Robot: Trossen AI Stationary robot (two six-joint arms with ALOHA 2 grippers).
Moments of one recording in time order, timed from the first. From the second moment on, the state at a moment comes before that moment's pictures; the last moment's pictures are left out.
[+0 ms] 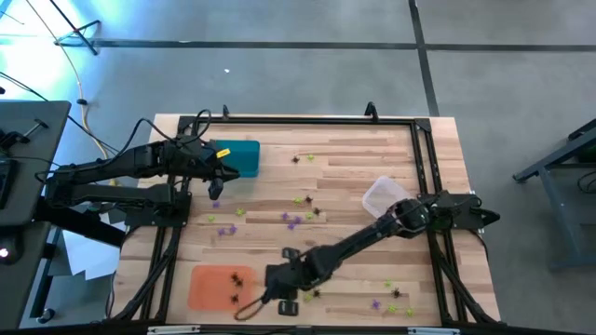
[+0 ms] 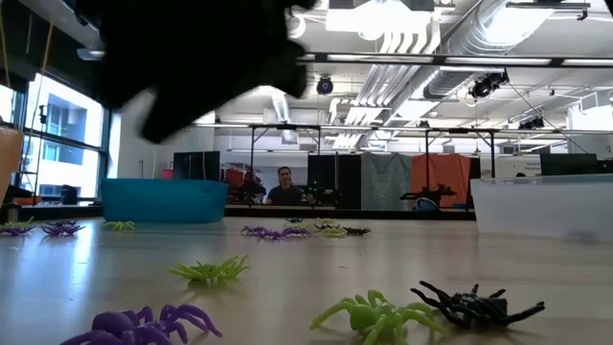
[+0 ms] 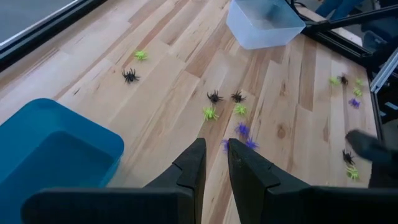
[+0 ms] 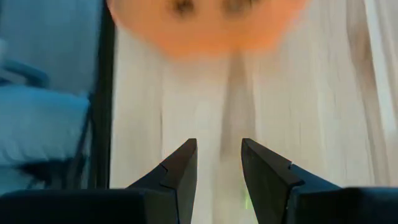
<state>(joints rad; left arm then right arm) 0.23 0.72 0.75 -0.65 0.04 -0.31 0.47 2.40 2.14 -0.79 0.05 0.53</state>
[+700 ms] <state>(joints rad) 0.17 0.72 0.75 -0.65 0.03 -0.39 0.64 2.40 2.13 -1.12 0.19 0.92</state>
